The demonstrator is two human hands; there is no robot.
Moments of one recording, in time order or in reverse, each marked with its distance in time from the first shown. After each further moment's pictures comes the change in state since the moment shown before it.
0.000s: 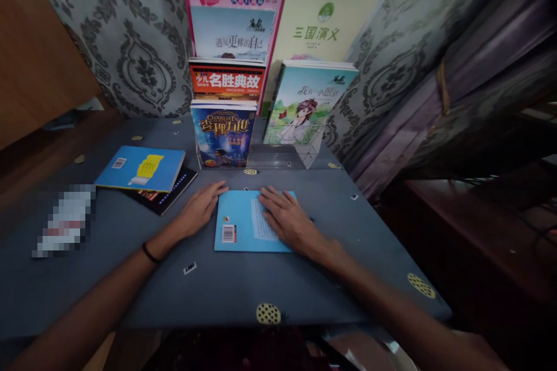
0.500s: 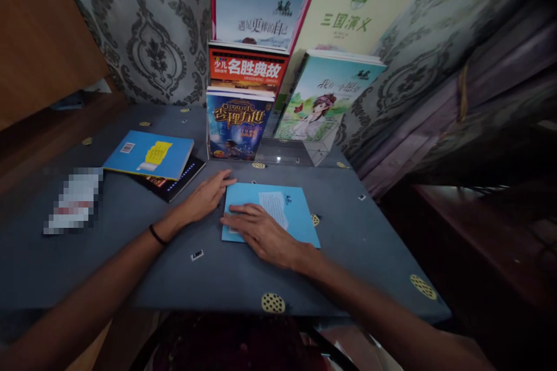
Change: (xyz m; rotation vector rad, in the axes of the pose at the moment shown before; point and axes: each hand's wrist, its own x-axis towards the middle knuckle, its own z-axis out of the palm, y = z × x) left_hand 0.003 -0.004 -0.006 -0.091 -0.067 -0.008; right_hand 0.015 -0.065 0.007 0.339 -0.114 -0.369
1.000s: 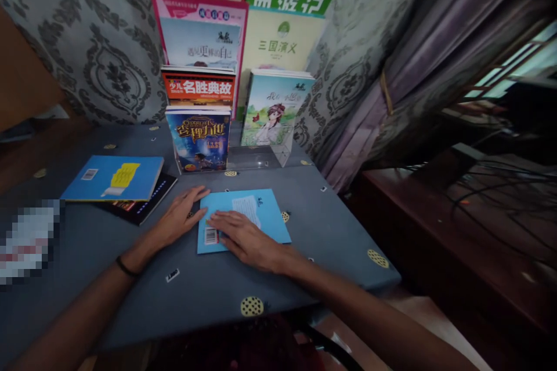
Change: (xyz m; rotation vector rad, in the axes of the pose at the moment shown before) left_hand -0.006 0.001 0.003 0.168 -0.009 0.022; right_hand -0.019 -0.008 -0.009 0.021 0.059 0.178
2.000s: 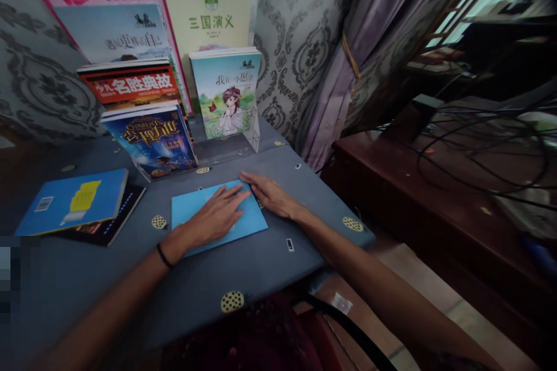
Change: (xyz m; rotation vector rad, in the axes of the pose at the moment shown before) left_hand 0.066 0.103 0.047 0.119 -0.284 0.450; right_hand -0.061 0.109 -0.040 0.043 0.352 0.213
